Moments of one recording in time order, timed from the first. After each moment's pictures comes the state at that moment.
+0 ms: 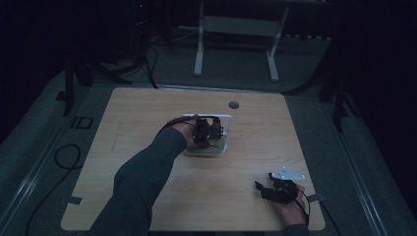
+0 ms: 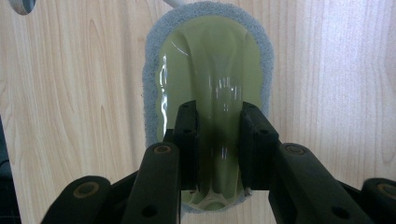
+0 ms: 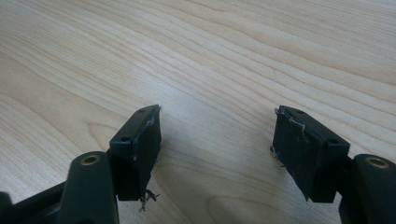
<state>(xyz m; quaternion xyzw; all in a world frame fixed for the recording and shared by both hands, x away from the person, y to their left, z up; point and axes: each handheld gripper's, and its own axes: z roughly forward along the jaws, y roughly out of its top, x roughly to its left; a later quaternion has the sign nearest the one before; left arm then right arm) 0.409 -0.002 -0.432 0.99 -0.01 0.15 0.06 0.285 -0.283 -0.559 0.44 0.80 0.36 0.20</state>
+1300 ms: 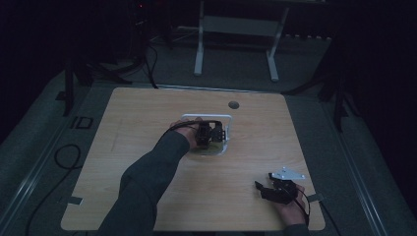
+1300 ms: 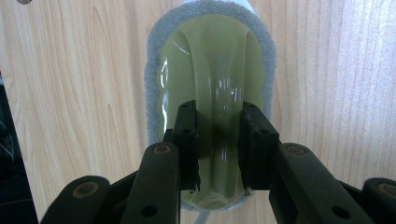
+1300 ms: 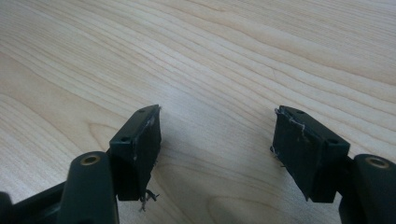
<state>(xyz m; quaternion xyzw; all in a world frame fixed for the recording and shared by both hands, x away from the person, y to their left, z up) 0.416 -0.011 -0.458 0.98 -0.01 0.19 0.03 0.285 -0.283 -0.559 0.44 0.80 0.35 0.20</state>
